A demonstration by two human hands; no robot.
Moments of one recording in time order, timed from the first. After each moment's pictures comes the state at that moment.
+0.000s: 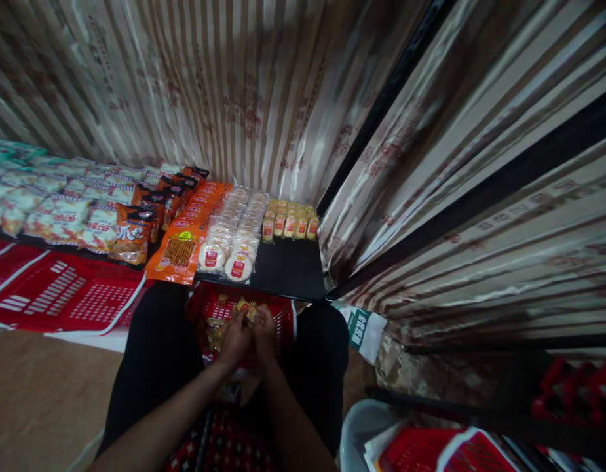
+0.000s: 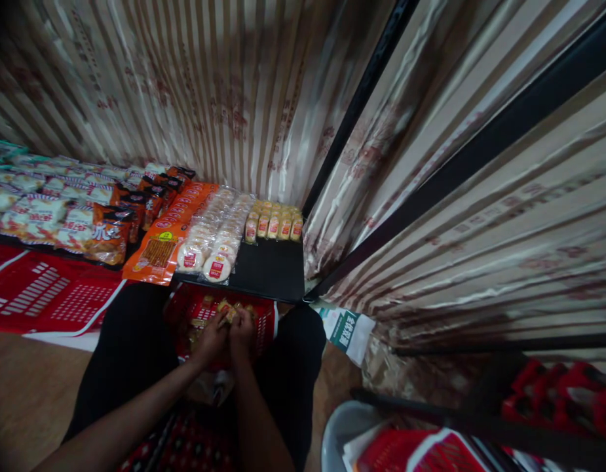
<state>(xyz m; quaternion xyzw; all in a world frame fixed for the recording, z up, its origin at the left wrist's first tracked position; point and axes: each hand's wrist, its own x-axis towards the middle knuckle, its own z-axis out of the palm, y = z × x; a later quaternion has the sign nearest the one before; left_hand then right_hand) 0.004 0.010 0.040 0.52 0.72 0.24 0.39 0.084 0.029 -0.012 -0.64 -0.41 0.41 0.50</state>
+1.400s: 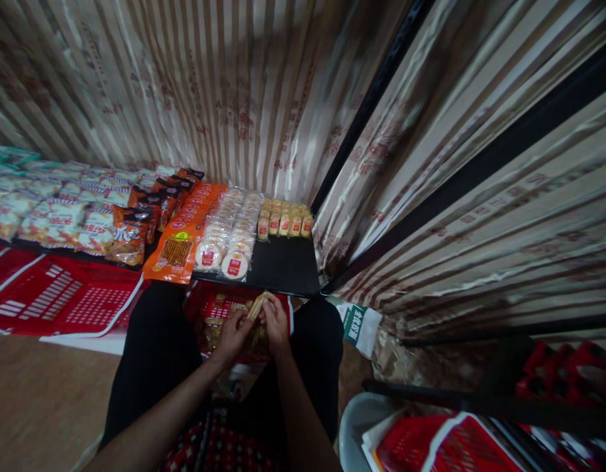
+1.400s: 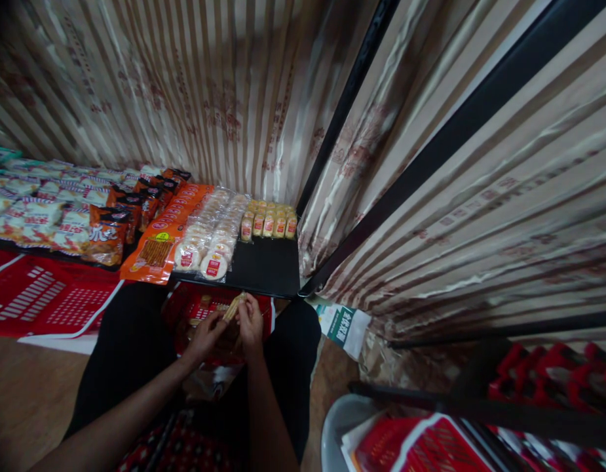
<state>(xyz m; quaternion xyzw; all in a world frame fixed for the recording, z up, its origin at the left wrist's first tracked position) -0.005 0.000 0.084 0.51 0.62 0.35 0.48 0.111 0.030 0.065 -0.53 -0.34 0.56 0.54</state>
